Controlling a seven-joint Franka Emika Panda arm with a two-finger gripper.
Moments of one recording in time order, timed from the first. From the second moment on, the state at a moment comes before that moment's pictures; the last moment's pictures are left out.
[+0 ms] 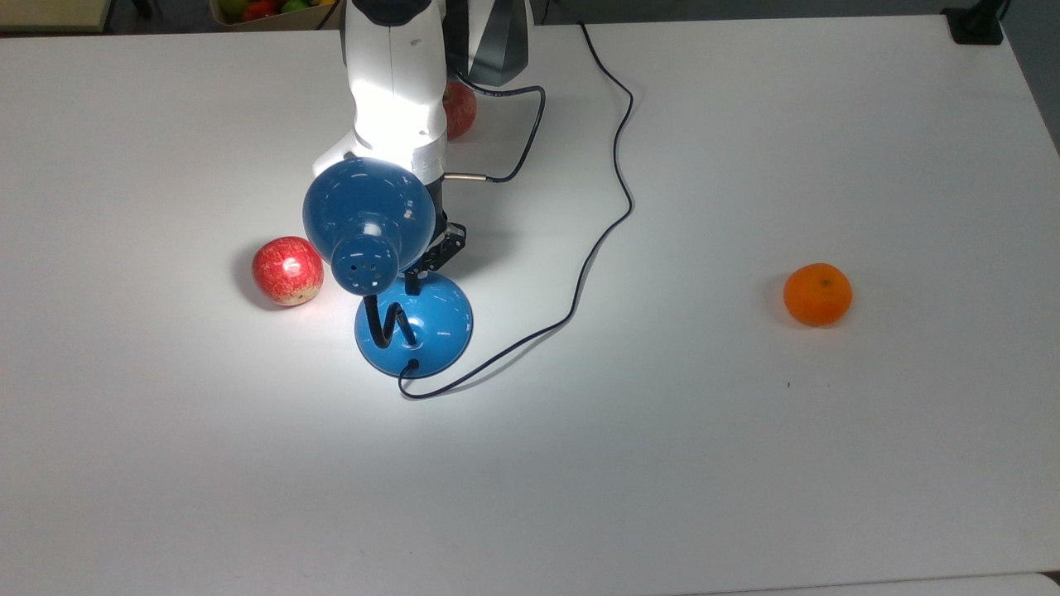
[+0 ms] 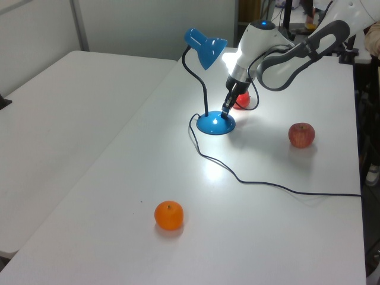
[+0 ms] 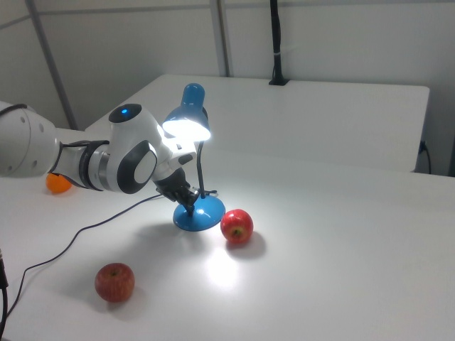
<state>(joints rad) 0.00 0.36 0.03 -1.94 -0.11 2.65 0.05</state>
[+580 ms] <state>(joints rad) 0.00 0.36 0.03 -1.94 -0.14 2.66 0.05</state>
